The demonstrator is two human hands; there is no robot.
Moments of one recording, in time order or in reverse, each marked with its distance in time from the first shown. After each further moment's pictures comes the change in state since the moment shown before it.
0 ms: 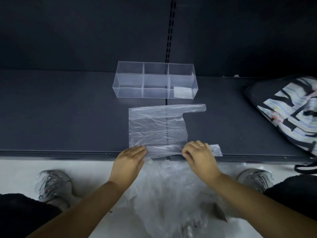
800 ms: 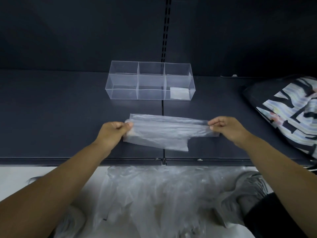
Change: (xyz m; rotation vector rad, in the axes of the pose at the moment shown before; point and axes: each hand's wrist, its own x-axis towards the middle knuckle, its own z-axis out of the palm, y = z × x) left_hand 0.092 -0.045 -0.031 -0.805 -0.078 -0.814; right_hand 0.071 0.108 -0.063 0.650 -0.123 0.587
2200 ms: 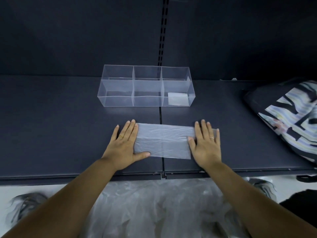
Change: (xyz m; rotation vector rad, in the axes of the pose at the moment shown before) left_hand 0.040 -0.039 0.037 1.158 -0.192 0.565; right_hand 0.012 0.024 0.099 -0.862 0.258 -0.141
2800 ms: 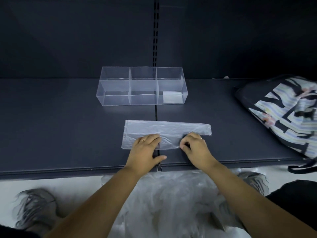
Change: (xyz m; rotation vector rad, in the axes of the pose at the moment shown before) left_hand -0.015 0.084 -0.001 -0.295 0.199 0.120; right_hand -0.035 -0.010 -0.034 0.469 -0.088 -0.191
